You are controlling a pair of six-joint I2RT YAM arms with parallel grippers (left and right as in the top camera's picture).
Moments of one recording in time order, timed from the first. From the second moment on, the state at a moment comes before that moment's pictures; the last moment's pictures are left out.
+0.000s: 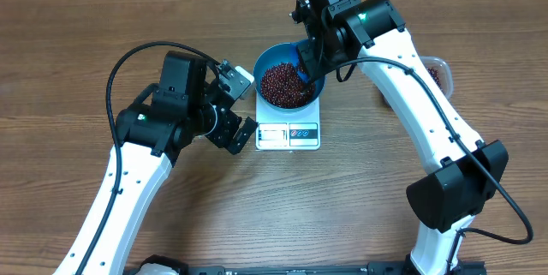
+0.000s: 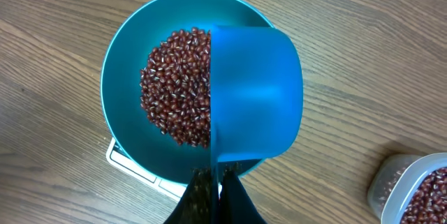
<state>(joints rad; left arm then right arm) -0.29 1.33 1.21 -0.89 0.27 0.33 0.46 1.99 2.04 -1.24 -0.06 0.00</state>
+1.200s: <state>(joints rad) -0.29 1.33 1.21 -0.89 0.27 0.33 0.37 1.99 2.04 -1.26 -0.37 -0.06</state>
